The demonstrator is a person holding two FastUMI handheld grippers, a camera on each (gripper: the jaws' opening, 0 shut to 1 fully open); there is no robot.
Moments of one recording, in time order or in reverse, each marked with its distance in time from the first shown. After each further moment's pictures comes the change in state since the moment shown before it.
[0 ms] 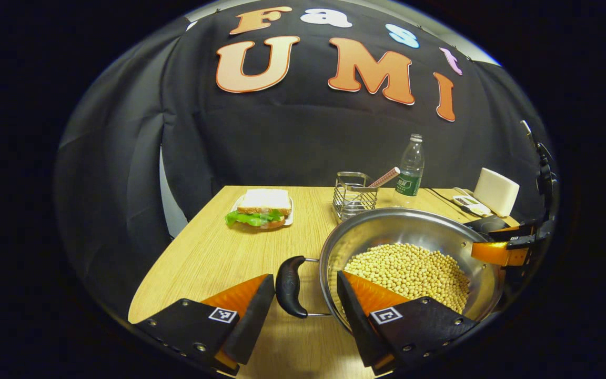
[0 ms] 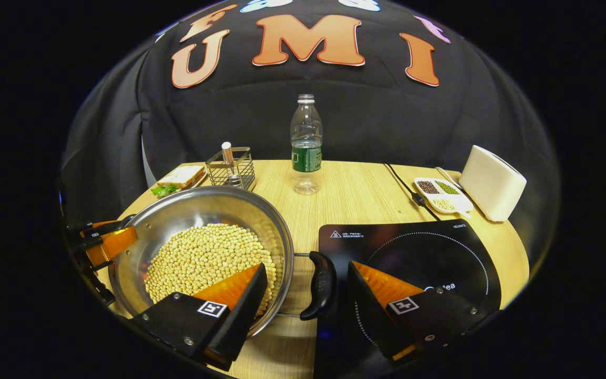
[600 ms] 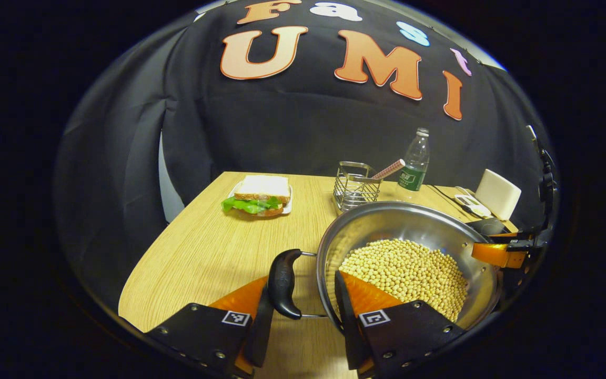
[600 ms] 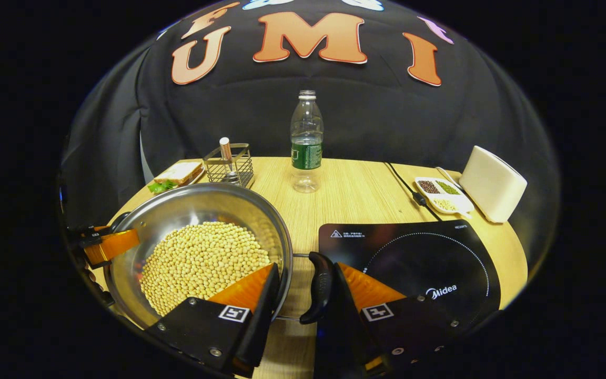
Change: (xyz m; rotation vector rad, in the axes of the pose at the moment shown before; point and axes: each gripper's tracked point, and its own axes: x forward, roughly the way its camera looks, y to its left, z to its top) left arm 0.003 0.000 -0.016 -0.031 0.080 0.025; right arm 0.008 0.000 -0.001 -0.004 0.016 -0.005
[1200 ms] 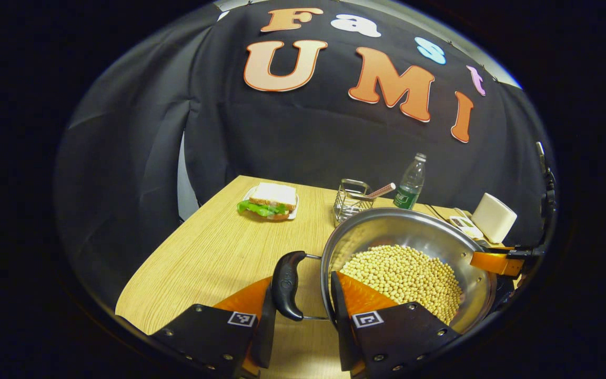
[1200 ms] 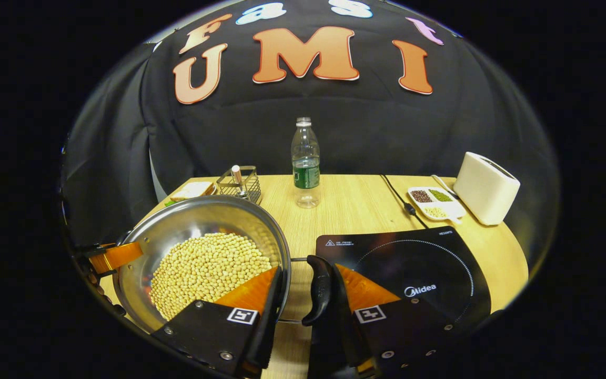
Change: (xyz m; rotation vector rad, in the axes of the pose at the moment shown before) left arm -0.060 -0.015 0.025 -0.093 -0.073 0.034; right arm -0.059 -0.012 0.025 0.039 -0.090 0.029
